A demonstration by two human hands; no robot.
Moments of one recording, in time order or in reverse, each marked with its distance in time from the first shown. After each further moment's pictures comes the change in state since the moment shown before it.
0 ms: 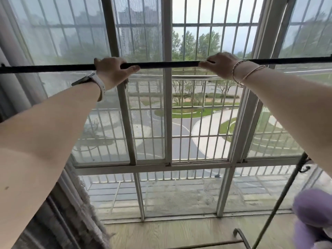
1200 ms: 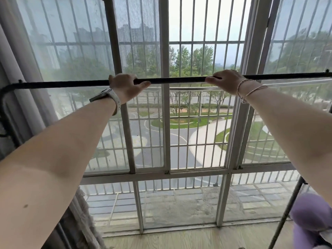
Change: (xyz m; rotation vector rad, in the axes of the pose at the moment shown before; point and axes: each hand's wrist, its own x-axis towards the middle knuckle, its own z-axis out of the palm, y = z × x) left_hand -0.032 0.034 -0.021 0.006 -0.004 -0.012; right_hand -0.047 0.011 -0.019 0.015 0.062 0.015
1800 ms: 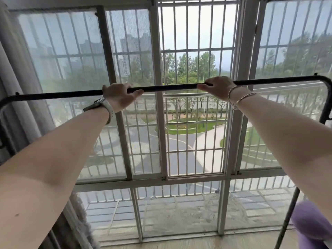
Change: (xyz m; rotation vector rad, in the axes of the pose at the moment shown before) left_hand -0.008 0.038 -0.004 0.002 -0.029 -0.068; right_hand -0.001 0.041 -0.004 0.001 0.040 -0.051
